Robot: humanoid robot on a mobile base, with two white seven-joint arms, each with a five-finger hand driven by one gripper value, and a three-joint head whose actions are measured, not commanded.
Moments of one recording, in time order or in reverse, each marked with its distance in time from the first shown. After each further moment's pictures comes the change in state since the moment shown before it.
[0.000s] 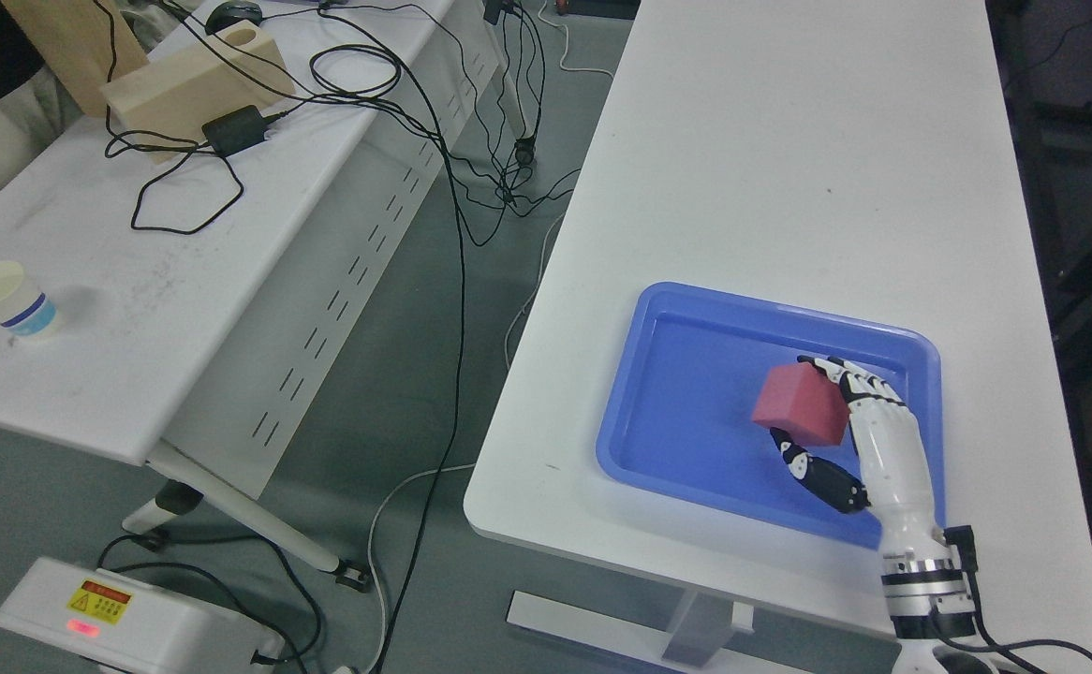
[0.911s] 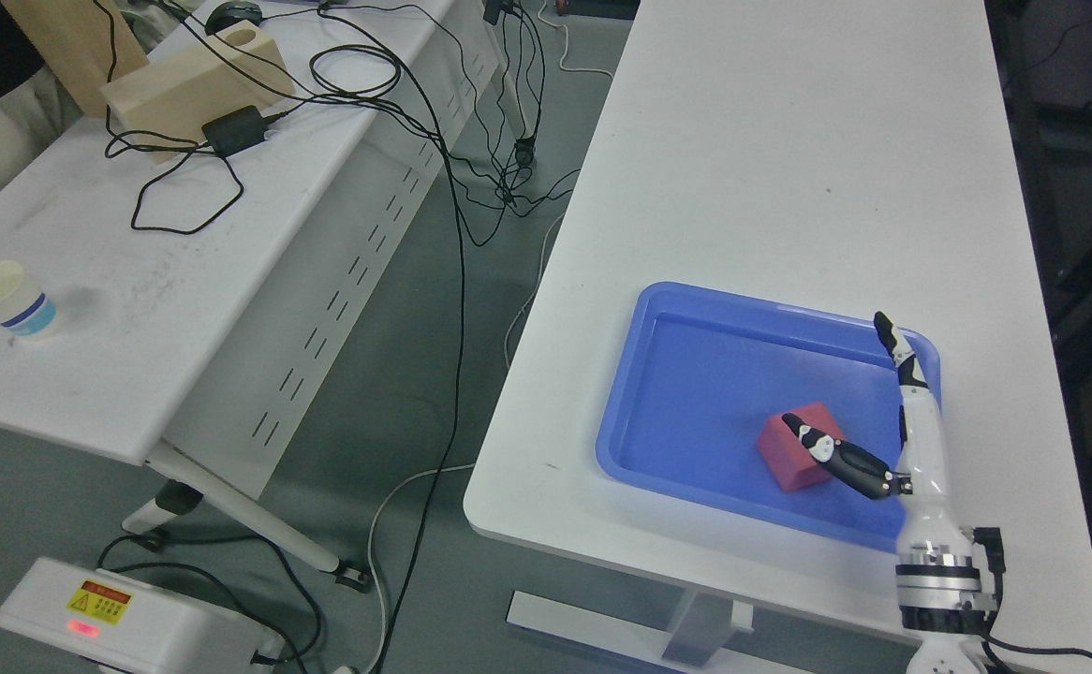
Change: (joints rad) left arm 0.000 0.000 0.000 0.000 0.000 -0.005 0.000; right arm -0.002 0.030 -0.035 -0.006 -0.396 -0.028 0.045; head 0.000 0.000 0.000
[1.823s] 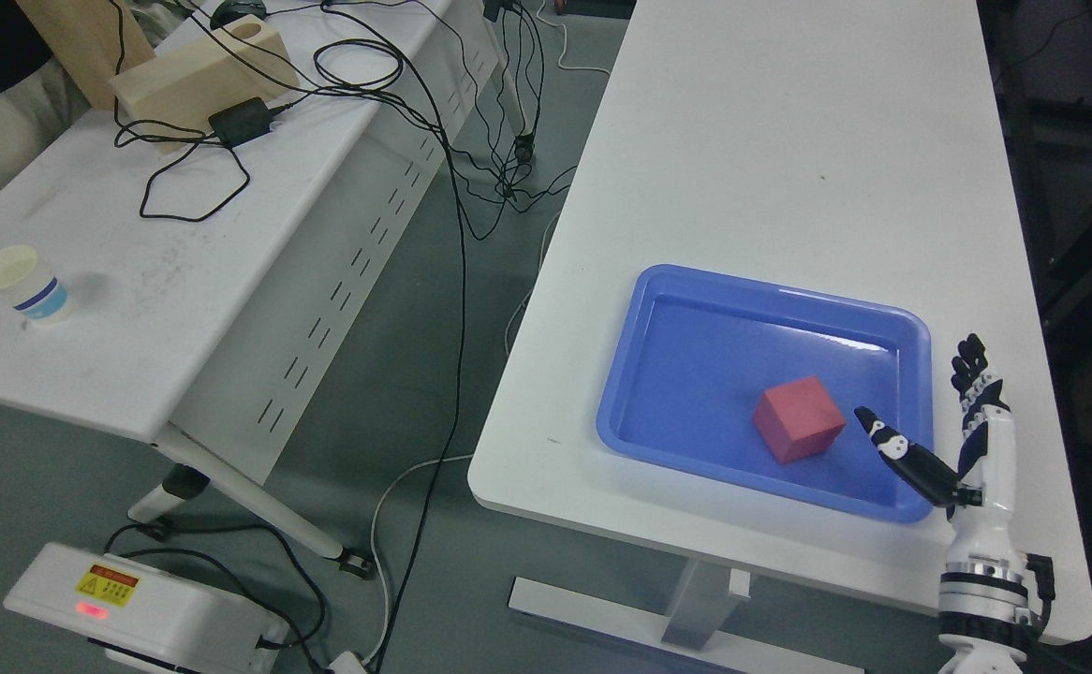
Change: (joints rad) left arm 0.000 0.000 0.000 0.000 0.000 0.000 0.000; right arm 0.020 0.026 -0.090 -0.003 -0.278 0.078 0.017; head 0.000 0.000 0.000
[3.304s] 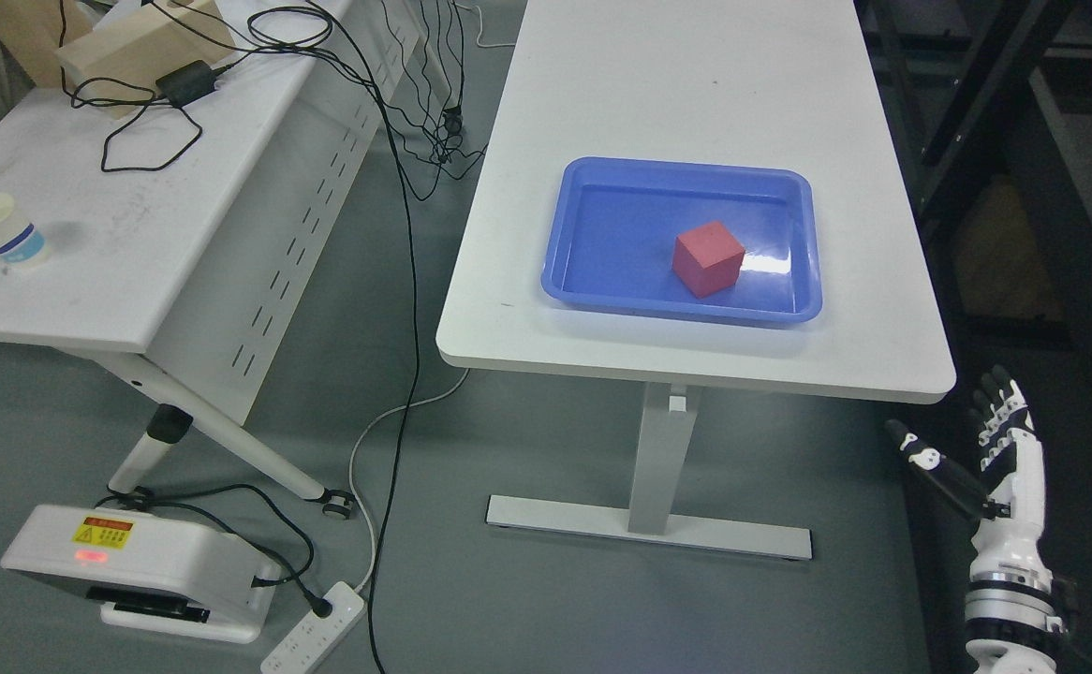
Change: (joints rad) left arm 0.000 0.000 0.000 0.000 0.000 0.000 0.000; right arm 0.006 -0.010 -0.062 -0.001 -0.133 0.150 0.056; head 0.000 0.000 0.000
